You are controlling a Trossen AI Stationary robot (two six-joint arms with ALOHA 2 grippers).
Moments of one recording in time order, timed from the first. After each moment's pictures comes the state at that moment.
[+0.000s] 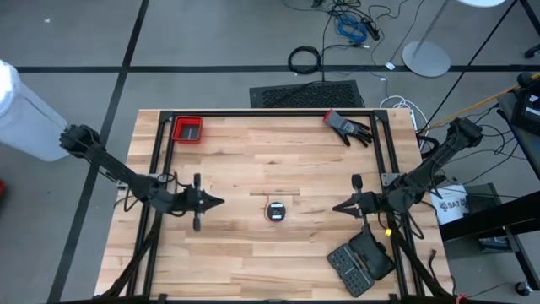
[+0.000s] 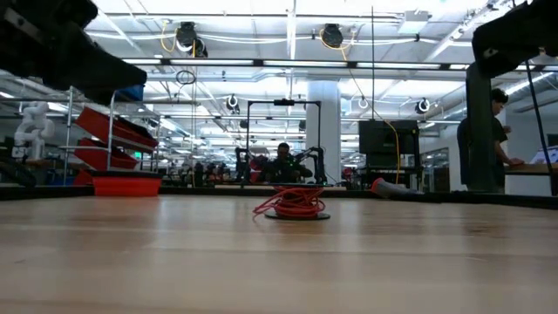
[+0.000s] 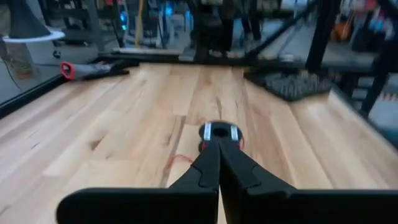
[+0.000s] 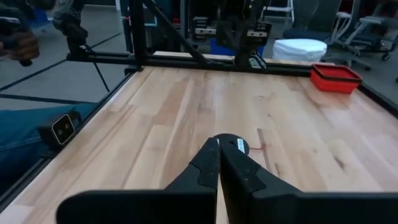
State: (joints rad) left arm -0.57 0.87 0.13 0.53 -0.62 -0.15; right arm 0.72 0.66 0.26 0.17 0.62 0.14
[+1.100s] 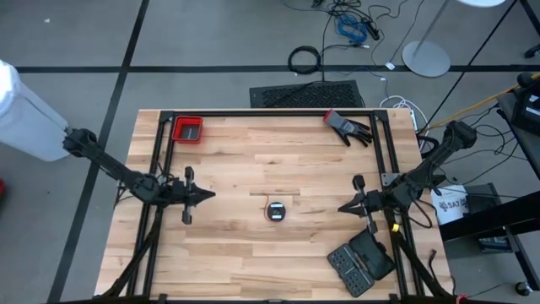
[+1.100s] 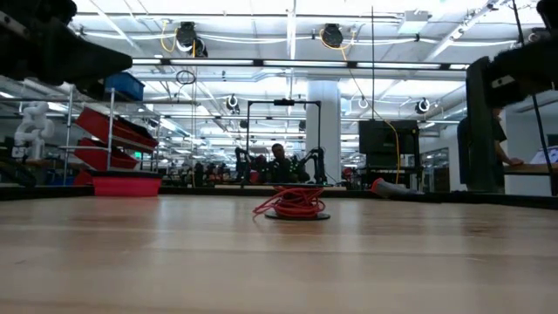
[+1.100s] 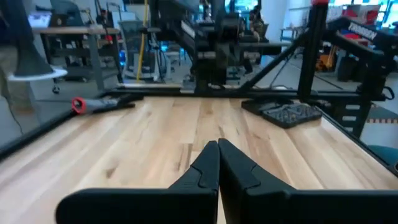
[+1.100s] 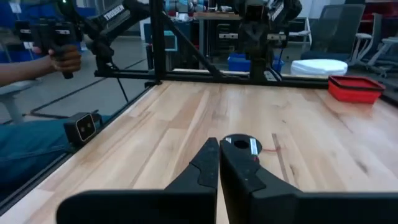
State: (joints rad) left arm -0.55 0.49 0.01 0.47 -0.58 -0.02; right arm 0.72 0.43 0.02 0.33 0.54 0.07
